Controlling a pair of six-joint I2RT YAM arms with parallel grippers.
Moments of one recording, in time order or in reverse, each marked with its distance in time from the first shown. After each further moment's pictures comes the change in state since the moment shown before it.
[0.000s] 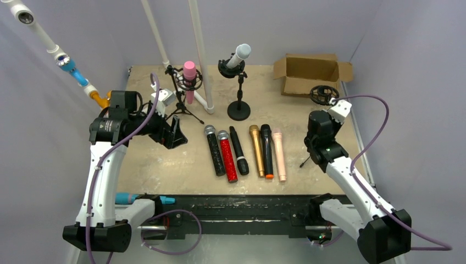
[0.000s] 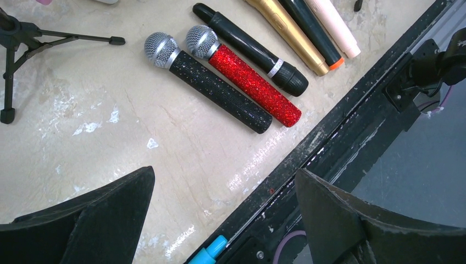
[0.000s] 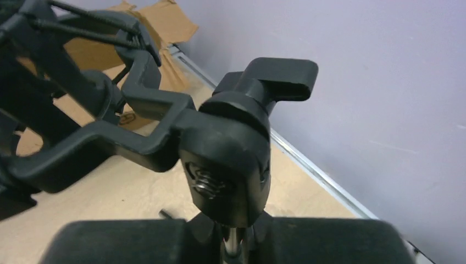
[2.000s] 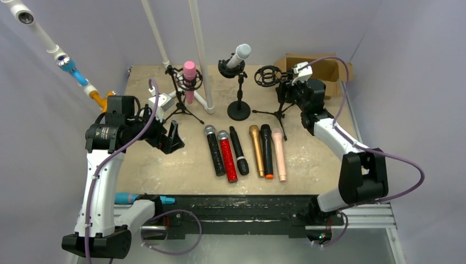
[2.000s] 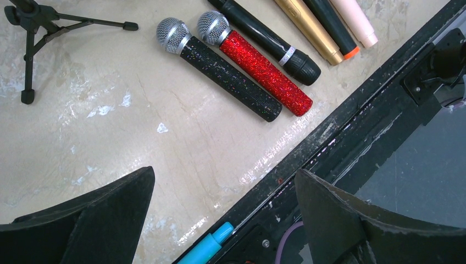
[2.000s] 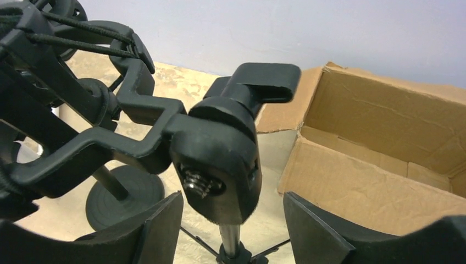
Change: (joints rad) left arm 0.000 -0.056 0.000 -0.053 -0.067 0.025; right arm -0.124 0.525 0.288 0.451 -1.168 -0.317
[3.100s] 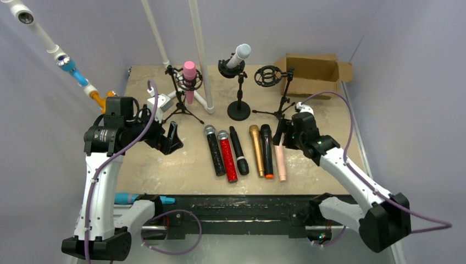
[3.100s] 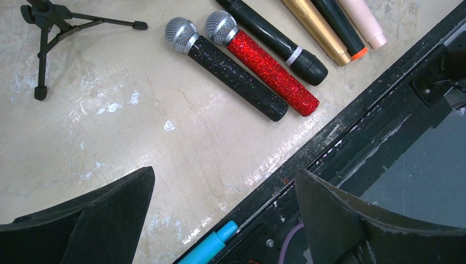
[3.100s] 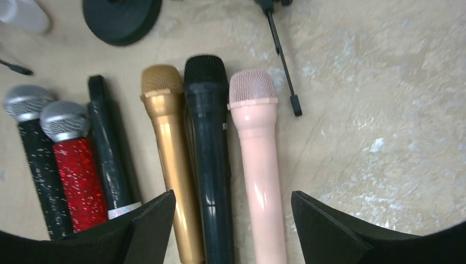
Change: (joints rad) left arm 0.000 -0.019 0.000 0.000 -0.024 -0.002; right arm 0.205 -0.450 -0.207 -0.811 0.245 0.553
